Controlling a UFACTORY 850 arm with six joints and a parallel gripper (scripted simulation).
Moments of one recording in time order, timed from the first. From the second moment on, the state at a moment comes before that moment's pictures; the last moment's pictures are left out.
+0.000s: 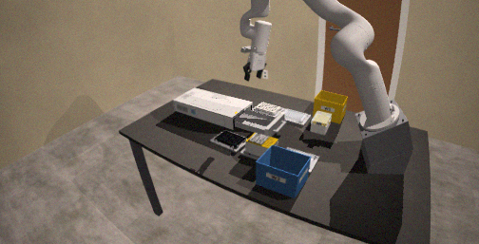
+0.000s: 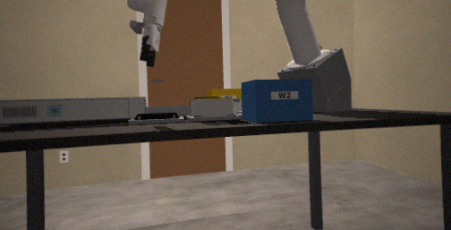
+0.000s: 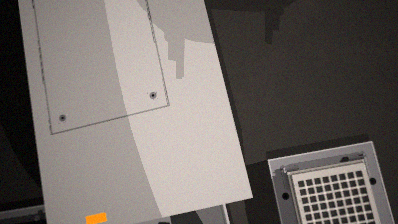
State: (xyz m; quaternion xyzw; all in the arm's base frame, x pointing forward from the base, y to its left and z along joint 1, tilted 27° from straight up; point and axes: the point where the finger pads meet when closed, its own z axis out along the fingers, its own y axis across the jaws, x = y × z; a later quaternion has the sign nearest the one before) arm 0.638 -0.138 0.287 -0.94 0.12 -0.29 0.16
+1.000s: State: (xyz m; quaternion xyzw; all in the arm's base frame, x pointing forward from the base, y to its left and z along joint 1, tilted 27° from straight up) arm 0.541 -0.085 0.263 -0.95 0.07 -0.26 0.12
